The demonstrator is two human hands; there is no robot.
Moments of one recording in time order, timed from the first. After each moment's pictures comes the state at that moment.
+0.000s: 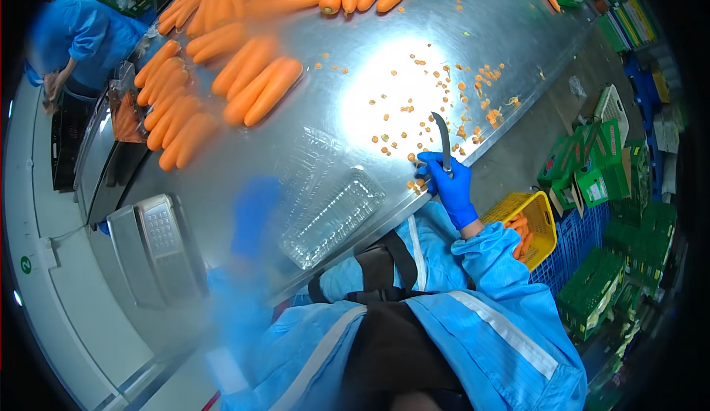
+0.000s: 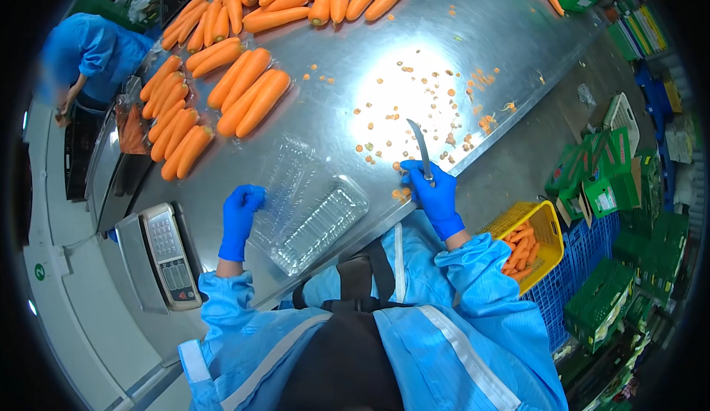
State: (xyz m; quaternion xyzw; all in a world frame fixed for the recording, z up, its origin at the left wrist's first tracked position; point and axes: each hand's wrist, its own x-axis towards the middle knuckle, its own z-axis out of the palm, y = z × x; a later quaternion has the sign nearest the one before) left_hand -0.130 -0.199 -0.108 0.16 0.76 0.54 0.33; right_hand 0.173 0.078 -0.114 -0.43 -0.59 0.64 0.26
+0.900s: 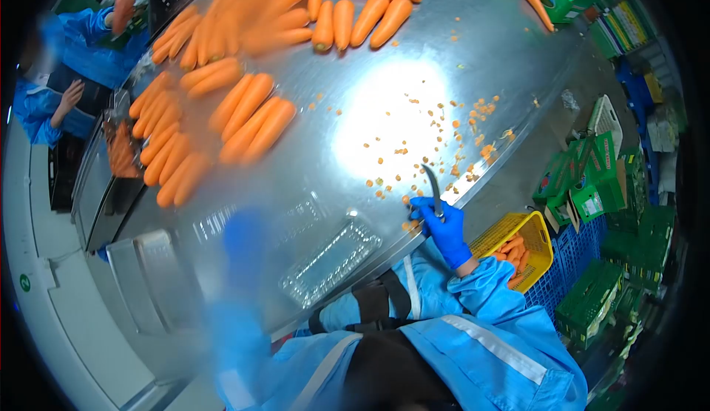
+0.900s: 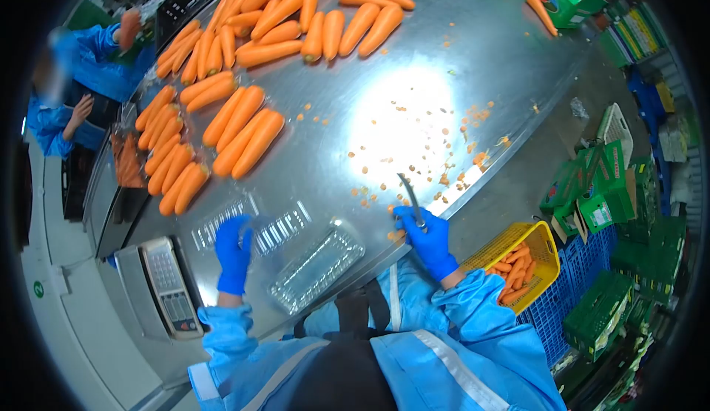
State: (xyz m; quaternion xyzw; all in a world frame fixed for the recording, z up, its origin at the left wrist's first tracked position) left_hand -0.159 -0.190 -0.110 0.45 0.86 0.23 0.01; right_hand 0.174 0.080 -0.098 -0.43 -0.58 0.66 0.21
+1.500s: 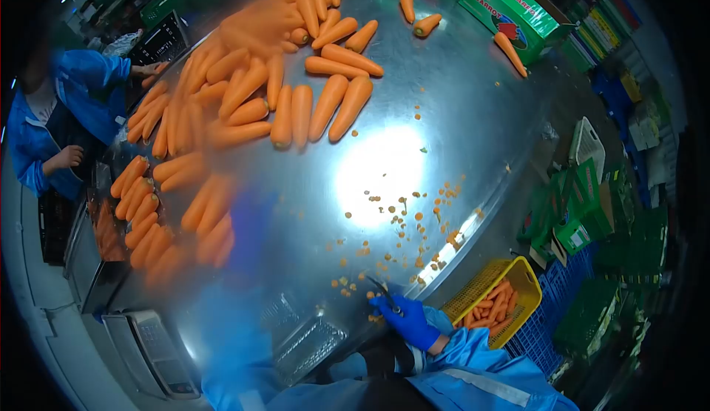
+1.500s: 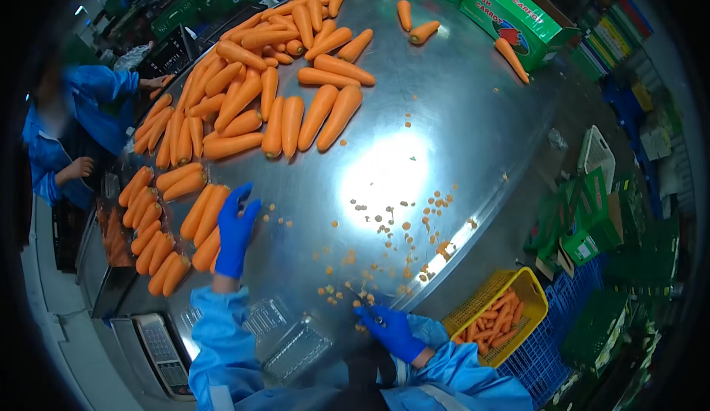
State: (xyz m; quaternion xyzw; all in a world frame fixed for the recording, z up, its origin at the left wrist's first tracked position) left_hand -0.211 0.095 -0.076 0.33 0.76 0.53 0.18; right_hand 0.171 0.101 -0.085 -0.46 -0.61 0.65 0.06
